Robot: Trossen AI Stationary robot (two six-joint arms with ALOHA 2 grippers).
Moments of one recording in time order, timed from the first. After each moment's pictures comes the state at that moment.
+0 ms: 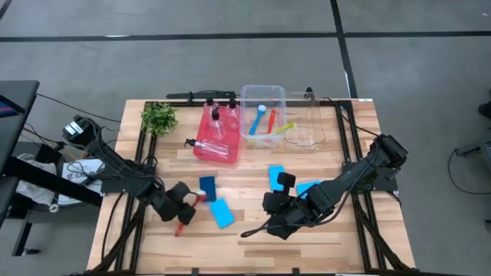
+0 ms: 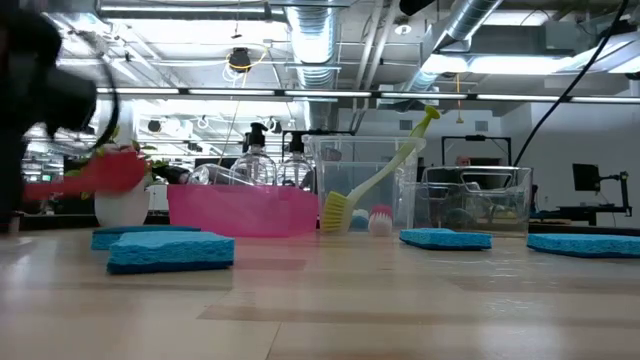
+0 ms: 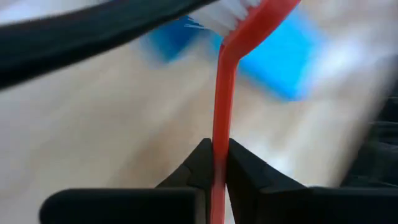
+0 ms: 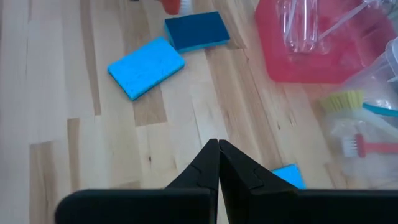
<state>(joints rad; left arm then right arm) -0.72 1.22 0.43 -0.17 -0.27 -1.53 0.57 1.58 1.50 -0.93 0.63 0.60</state>
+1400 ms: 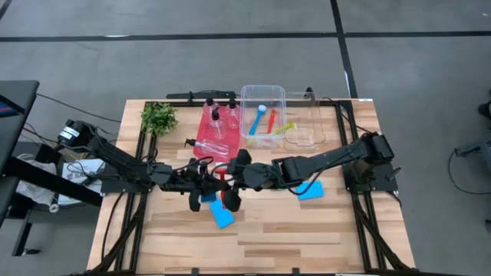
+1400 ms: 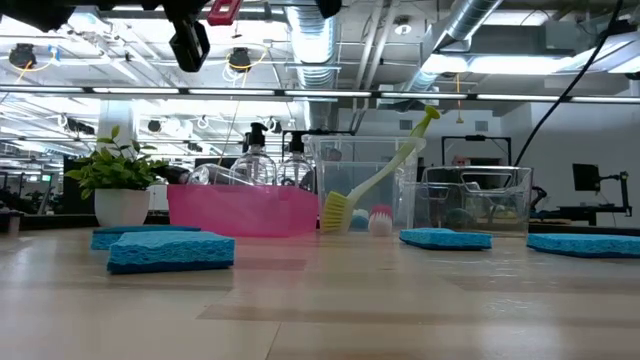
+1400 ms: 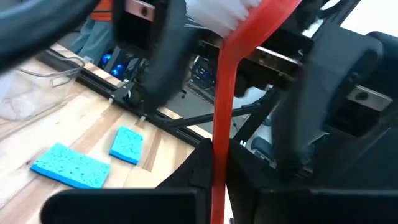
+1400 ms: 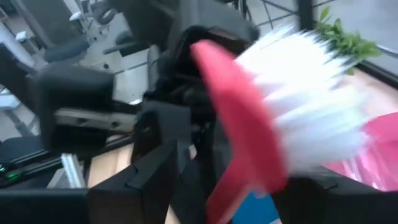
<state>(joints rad) -0.43 1.22 0.46 0.81 -0.36 -0.53 0.23 1.66 1.53 -0.11 0.36 0.42</state>
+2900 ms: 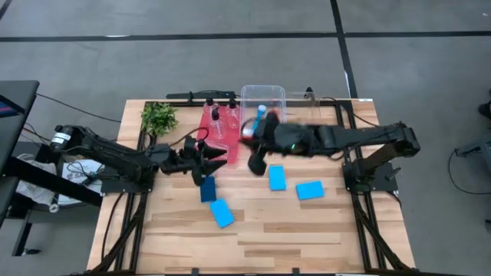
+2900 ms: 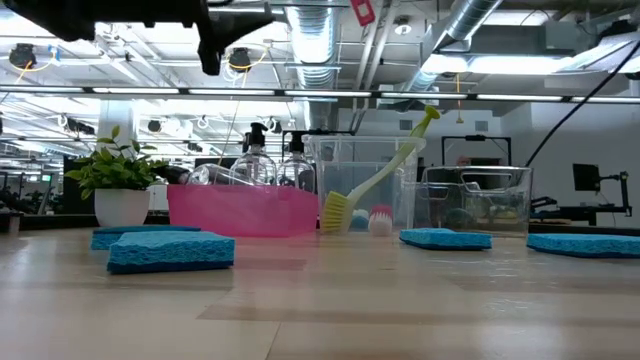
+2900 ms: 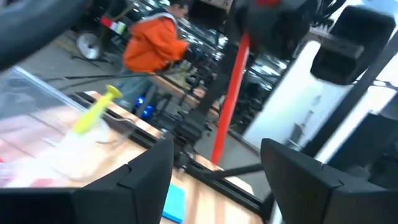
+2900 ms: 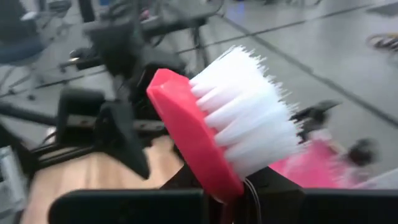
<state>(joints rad) -0.18 1.12 0.46 0.81 -0.28 -0.47 0.08 1.39 1.53 -0.40 0.37 0.27</state>
